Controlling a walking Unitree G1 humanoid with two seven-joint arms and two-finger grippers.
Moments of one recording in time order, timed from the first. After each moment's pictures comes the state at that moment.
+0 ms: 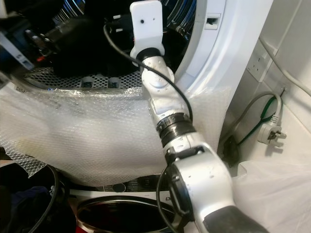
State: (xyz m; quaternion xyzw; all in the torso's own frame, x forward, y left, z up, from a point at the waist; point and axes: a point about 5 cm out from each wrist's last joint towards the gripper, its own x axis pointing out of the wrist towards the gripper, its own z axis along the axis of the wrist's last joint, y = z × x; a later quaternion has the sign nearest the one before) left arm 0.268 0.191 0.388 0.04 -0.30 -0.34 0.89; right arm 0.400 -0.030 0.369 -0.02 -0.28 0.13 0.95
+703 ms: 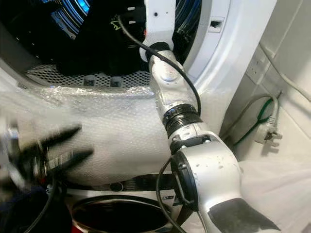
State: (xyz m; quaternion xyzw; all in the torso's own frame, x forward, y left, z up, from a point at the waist) left arm 0.204 0.195 0.175 -0.09 0.05 -0.48 0.87; right arm 0.404 -0.029 0.365 0.01 -0.26 0.17 0.95
